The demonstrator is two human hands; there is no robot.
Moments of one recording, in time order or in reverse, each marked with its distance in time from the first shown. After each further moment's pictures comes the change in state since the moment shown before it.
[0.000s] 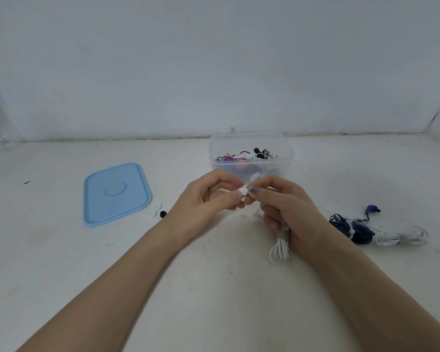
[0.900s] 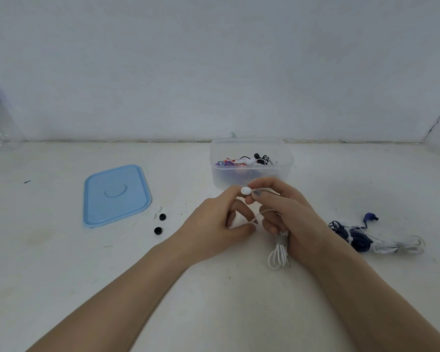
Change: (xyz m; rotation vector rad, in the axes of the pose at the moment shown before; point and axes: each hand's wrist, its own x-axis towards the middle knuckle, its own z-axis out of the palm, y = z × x) left_hand 0.001 -0.012 0.017 0.606 -0.069 0.067; right_hand 0.005 0.001 -0.001 0.016 -0.003 -0.004
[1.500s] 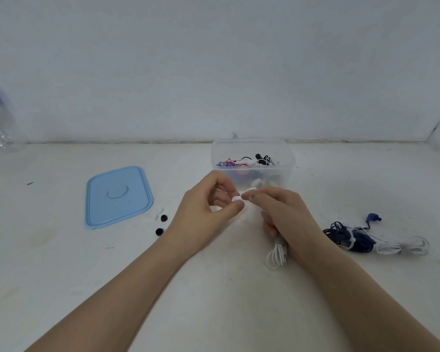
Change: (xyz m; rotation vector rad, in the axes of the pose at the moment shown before) left_hand 0.000 -0.001 -0.010 -0.362 0.286 -0.087; right_hand 0.006 0.011 0.002 -0.358 0.150 -0.032
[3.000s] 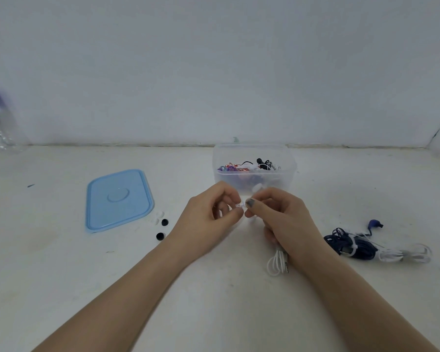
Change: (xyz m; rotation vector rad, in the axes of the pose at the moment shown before) left_hand 0.002 -0.006 0.001 0.107 -0.041 0.015; right_hand -0.003 -0.001 0.000 0.046 0.006 -0.074
